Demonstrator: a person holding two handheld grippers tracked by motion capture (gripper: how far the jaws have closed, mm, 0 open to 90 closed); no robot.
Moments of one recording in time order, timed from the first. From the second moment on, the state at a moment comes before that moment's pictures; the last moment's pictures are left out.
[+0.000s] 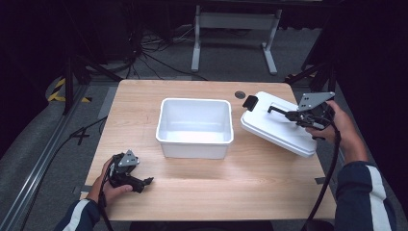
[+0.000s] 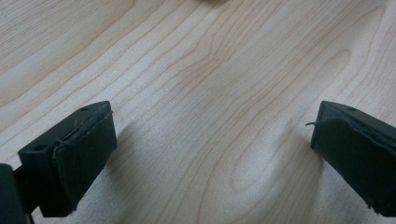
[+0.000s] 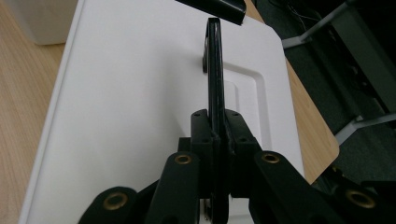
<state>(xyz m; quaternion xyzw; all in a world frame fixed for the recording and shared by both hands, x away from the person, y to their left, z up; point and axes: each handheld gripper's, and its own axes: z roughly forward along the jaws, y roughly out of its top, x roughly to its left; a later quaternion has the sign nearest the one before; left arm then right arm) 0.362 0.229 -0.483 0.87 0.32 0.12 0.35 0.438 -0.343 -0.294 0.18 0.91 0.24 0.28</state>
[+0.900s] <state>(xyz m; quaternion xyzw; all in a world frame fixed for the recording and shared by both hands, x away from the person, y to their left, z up) 0.362 0.229 -0.483 0.87 0.32 0.12 0.35 0.471 -0.333 -0.369 0.22 0.92 0.23 0.23</state>
